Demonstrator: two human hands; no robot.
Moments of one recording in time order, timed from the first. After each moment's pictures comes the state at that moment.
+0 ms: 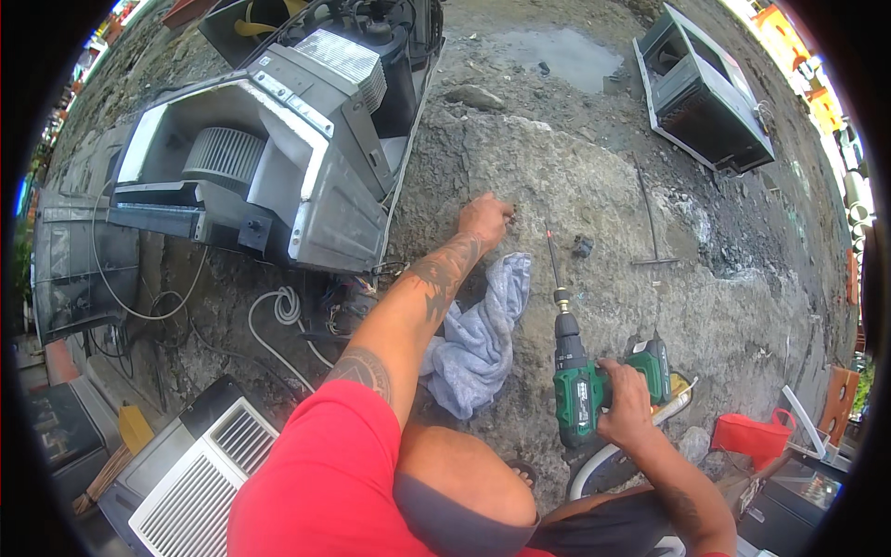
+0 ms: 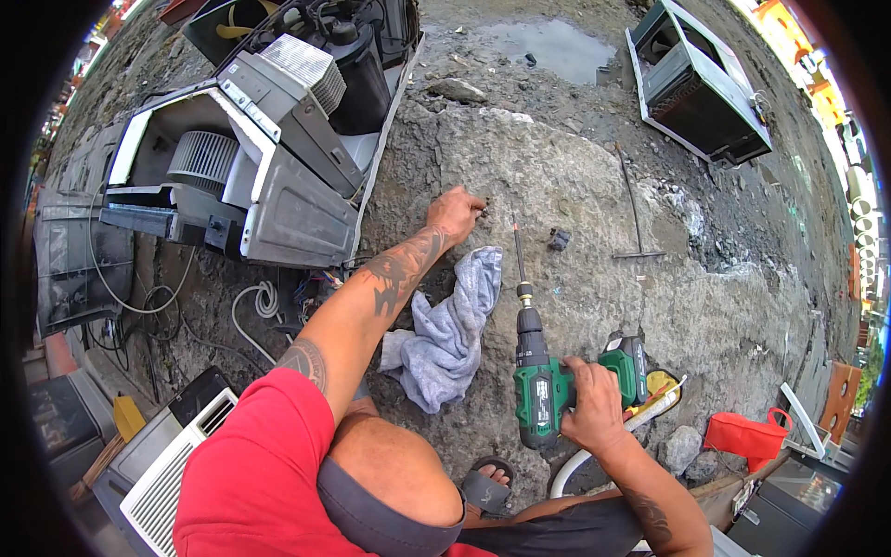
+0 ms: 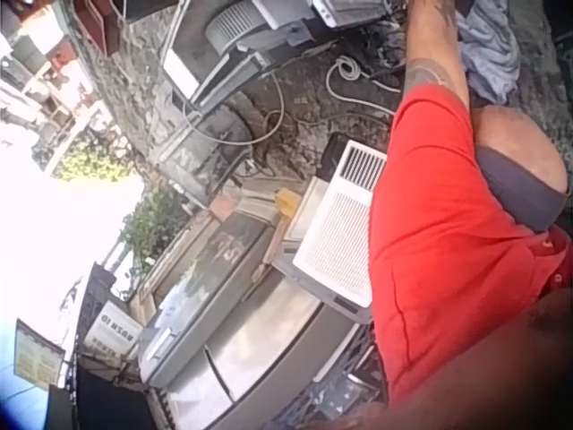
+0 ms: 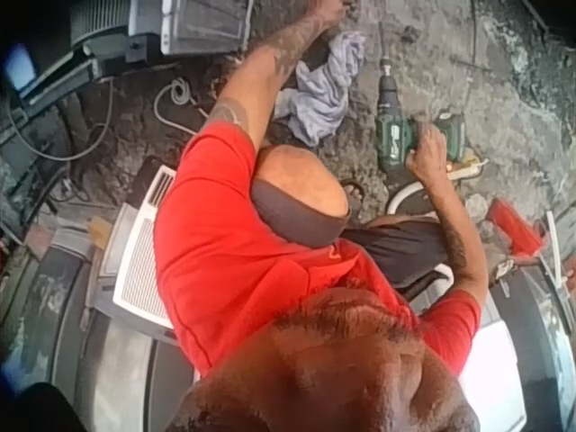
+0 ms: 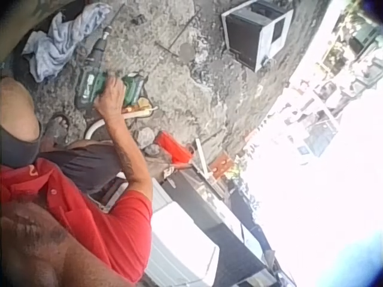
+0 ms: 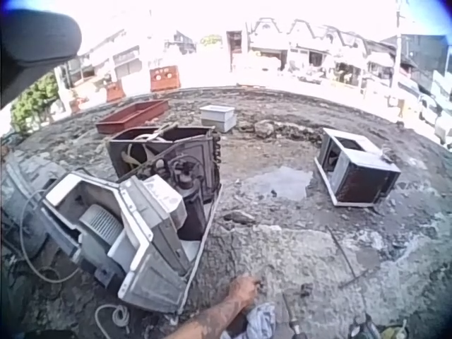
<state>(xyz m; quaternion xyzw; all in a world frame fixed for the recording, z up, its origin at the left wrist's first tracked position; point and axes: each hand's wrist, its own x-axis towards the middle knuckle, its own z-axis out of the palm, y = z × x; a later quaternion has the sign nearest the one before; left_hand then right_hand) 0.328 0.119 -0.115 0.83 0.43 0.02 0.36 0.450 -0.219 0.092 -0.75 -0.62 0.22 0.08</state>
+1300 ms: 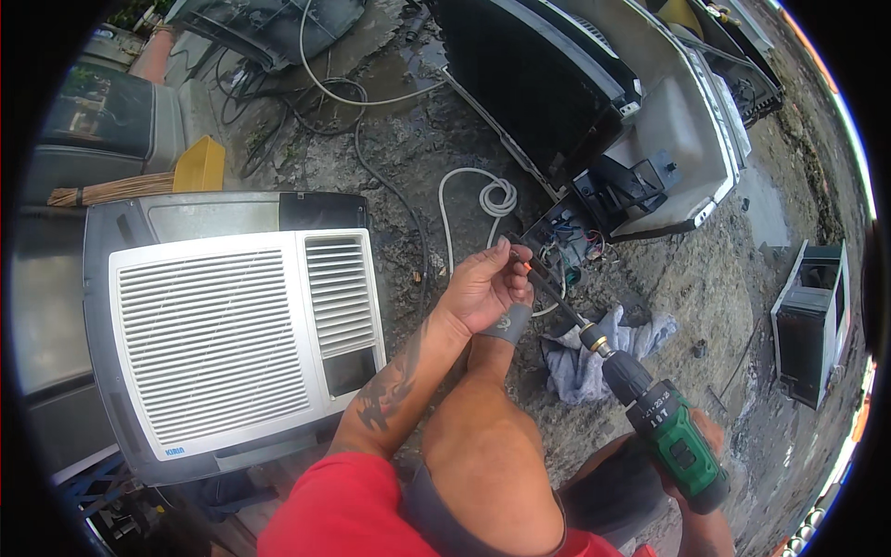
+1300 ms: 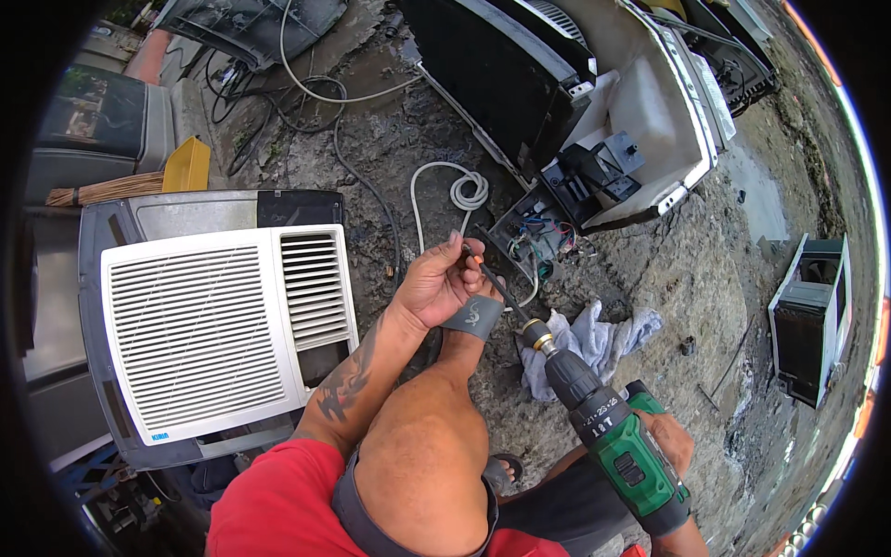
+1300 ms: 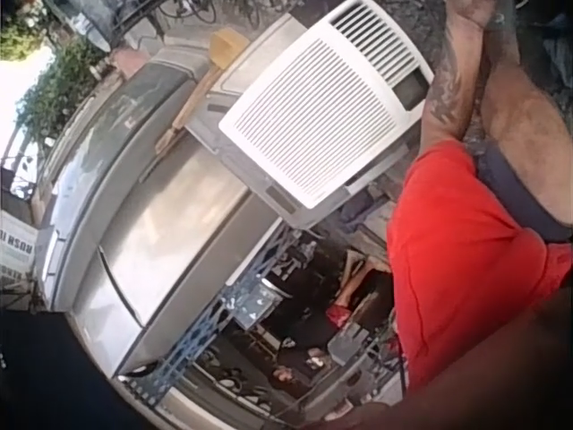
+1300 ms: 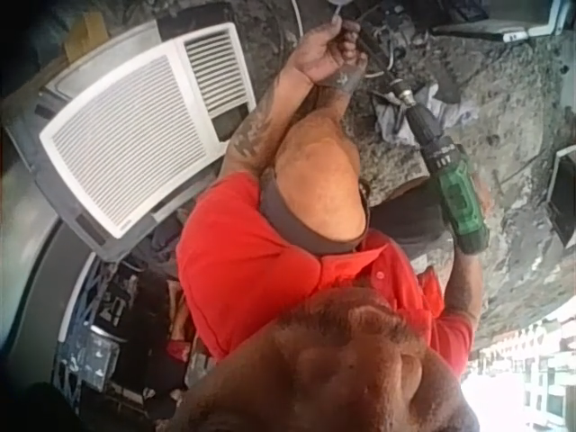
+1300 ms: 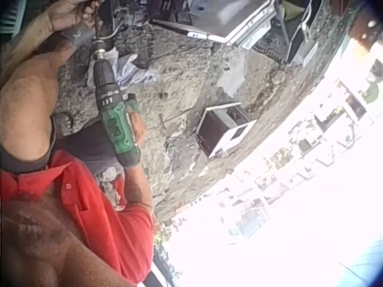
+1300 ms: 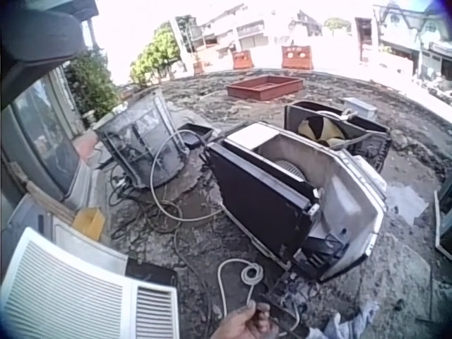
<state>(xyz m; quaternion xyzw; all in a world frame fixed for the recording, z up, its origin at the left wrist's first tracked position) -0.032 -0.070 0.022 -0.03 0.25 0.58 0.77 0.353 -0.113 0.179 -0.43 -0.82 0.34 0.18</state>
